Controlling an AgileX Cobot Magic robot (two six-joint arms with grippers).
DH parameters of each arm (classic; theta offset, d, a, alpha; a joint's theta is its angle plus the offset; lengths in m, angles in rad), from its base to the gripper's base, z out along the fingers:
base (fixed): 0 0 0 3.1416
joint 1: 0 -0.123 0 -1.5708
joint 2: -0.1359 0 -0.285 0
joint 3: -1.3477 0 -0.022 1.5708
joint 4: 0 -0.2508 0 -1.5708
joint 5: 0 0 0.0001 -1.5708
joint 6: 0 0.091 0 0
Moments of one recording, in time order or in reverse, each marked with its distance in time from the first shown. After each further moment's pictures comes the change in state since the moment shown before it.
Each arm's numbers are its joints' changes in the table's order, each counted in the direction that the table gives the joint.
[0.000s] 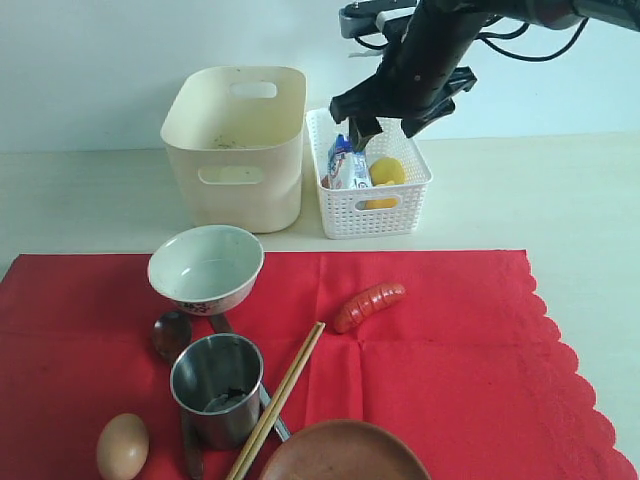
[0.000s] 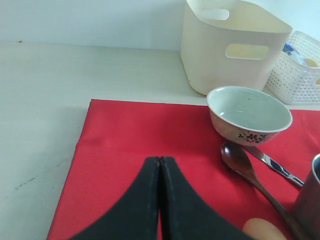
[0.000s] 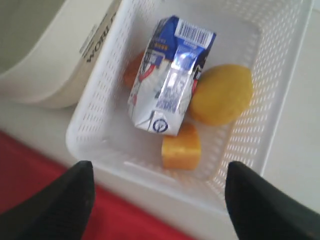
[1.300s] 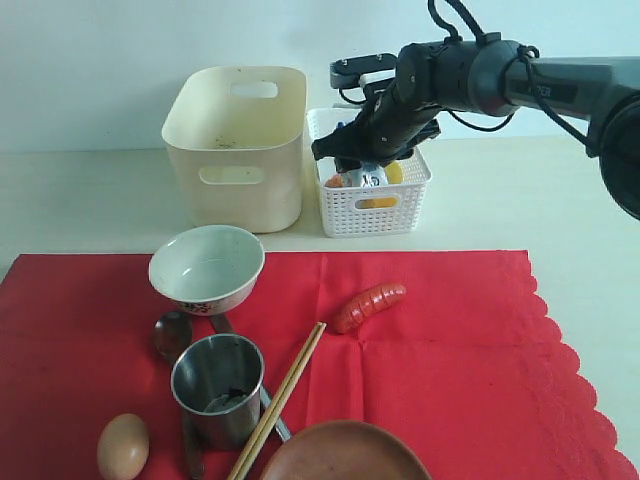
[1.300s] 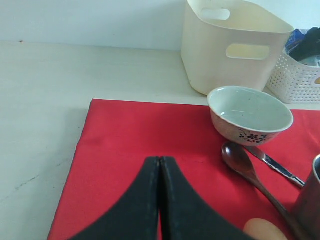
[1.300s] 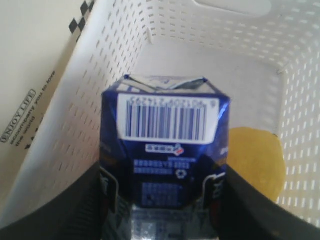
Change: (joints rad) left arm 0.000 0.000 0.000 0.000 0.000 0.000; right arm 0.000 -0.207 -0.002 0.010 0.393 0.085
